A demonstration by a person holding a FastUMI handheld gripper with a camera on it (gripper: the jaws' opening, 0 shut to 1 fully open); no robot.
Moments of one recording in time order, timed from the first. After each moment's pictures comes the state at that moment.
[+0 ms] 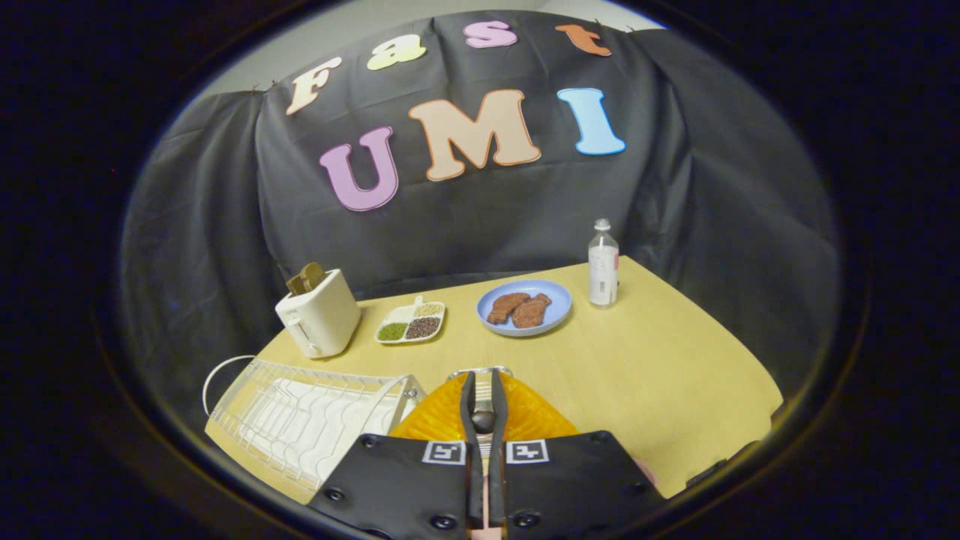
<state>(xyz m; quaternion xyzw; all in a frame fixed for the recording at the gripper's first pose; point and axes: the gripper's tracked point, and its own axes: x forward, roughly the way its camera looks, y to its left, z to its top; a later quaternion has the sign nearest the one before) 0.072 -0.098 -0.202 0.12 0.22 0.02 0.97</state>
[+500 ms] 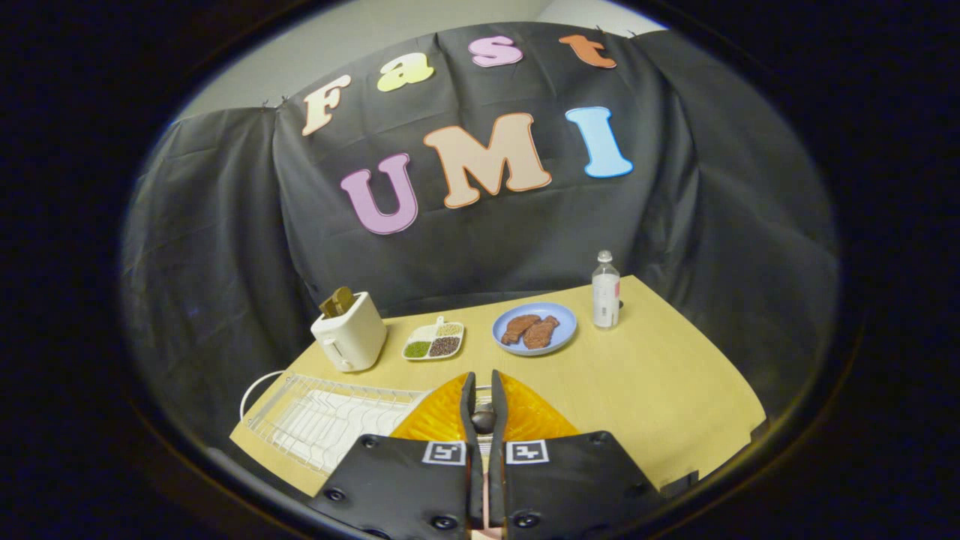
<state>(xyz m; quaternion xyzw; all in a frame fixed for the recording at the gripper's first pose) 0.042 -0.114 -0.138 0.13 0.21 0.05 0.97</state>
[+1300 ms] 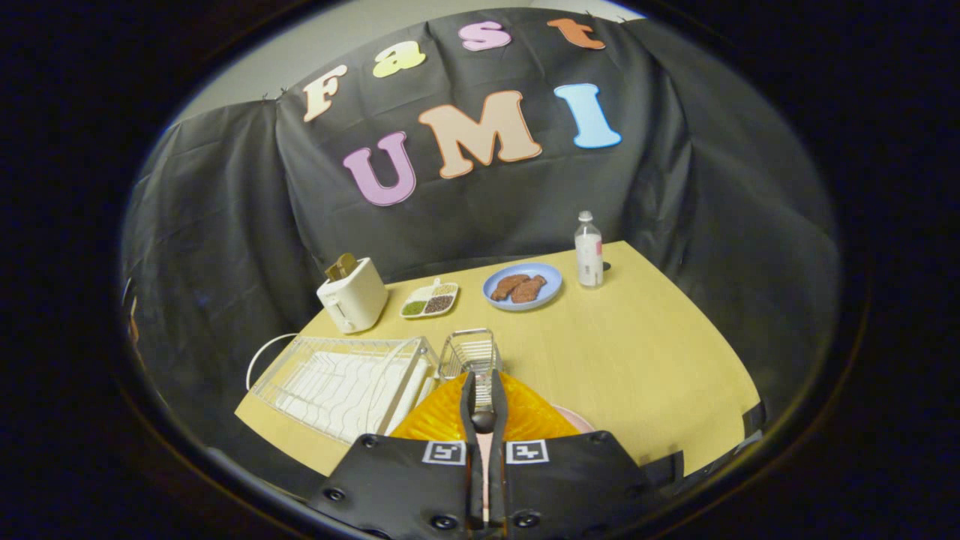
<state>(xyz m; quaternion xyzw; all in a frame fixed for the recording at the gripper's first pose) -0.022 -0.153 -0.183 0.13 0.26 0.07 0.95</state>
